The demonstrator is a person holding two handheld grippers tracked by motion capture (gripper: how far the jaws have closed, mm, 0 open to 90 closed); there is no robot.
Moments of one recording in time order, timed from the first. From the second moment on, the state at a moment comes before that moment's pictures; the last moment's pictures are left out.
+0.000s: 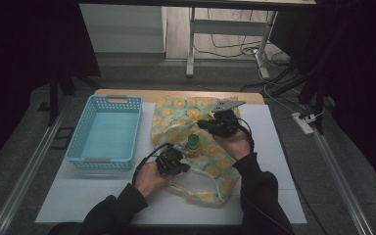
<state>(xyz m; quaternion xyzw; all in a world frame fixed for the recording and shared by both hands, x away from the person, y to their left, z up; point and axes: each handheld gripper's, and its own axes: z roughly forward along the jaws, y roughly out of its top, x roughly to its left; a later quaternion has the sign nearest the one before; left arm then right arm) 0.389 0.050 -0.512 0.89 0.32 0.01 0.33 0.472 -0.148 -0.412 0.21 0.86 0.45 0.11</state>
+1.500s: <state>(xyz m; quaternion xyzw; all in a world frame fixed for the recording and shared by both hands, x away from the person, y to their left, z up) 0.412 0.094 -0.407 0.86 0.31 -0.03 0.40 0.468 -0.144 -0.379 0.20 0.86 0.47 0.09</state>
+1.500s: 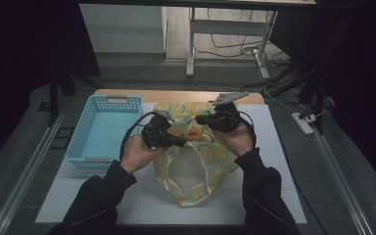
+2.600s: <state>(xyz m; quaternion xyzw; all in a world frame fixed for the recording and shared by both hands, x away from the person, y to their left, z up) 0.433 0.134 -0.309 0.81 0.30 0.01 0.50 0.457 -0.132 -0.316 0.17 0.85 0.49 0.10</state>
